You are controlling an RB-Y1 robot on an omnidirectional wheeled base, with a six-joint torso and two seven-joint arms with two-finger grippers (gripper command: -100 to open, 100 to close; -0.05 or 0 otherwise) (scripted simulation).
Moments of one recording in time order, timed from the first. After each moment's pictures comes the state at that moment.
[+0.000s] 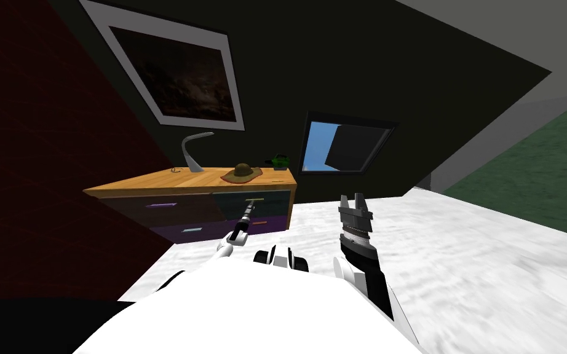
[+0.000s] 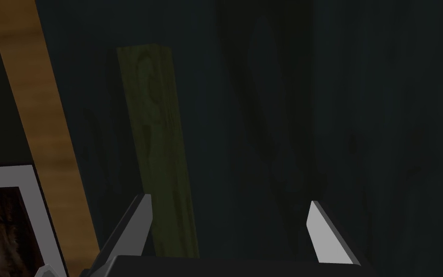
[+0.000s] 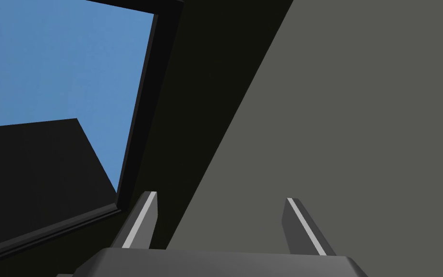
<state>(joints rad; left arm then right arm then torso) -0.12 0.21 0.02 -0.82 0.13 -0.68 -0.05 0.53 0.01 -0.01 -2.29 0.02 -0.54 -0.03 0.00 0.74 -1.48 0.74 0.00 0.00</state>
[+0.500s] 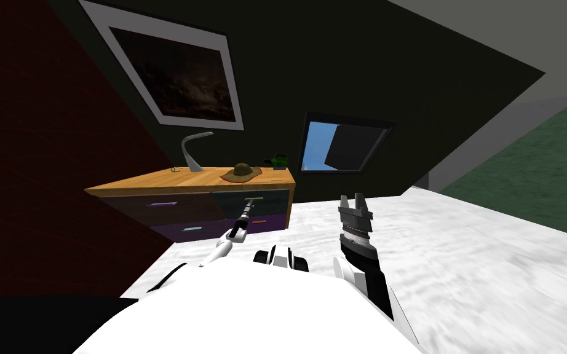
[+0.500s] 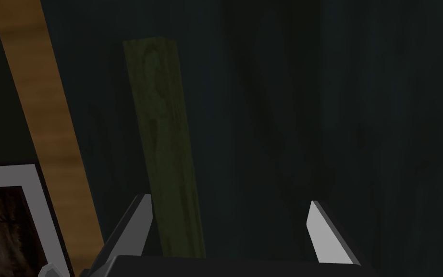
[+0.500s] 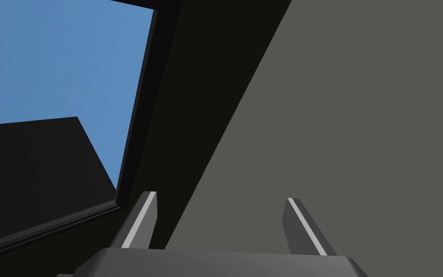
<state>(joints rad) -0.17 0.24 0.01 -0.76 0.17 -0.69 -0.04 0.53 0.01 -0.01 -2.29 0.02 -0.54 -0.03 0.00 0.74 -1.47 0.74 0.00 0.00</state>
